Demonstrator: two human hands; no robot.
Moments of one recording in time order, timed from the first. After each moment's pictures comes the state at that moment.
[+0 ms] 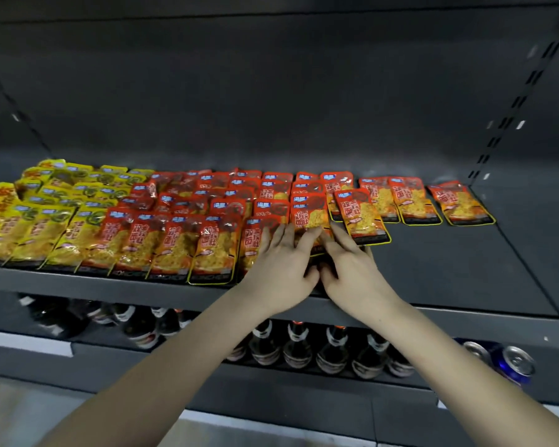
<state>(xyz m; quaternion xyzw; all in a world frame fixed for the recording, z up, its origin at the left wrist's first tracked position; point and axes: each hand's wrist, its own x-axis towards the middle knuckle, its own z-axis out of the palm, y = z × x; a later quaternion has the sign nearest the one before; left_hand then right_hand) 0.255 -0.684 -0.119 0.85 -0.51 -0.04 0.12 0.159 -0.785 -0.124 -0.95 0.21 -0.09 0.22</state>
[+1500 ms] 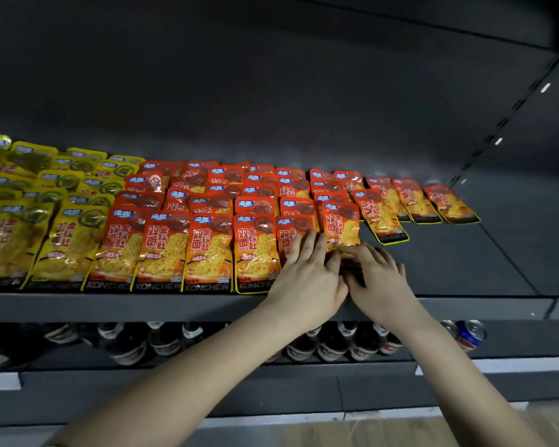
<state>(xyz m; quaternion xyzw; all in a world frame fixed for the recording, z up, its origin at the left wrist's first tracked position) 0.290 -0.644 -0.138 0.77 -0.62 -0.01 0.10 0.184 -0.730 -0.124 -0.90 0.40 -0.06 0.16</state>
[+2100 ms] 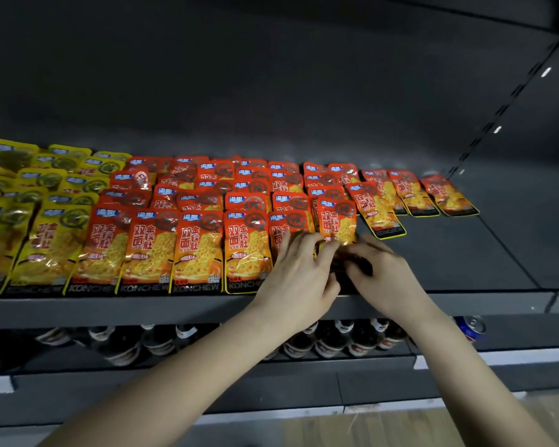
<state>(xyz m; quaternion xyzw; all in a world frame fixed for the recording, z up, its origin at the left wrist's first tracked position) 0.293 -0.642 -0.147 0.76 -0.62 0.05 0.20 0.177 -0.741 -0.120 -0.89 0.37 -0.14 0.24</state>
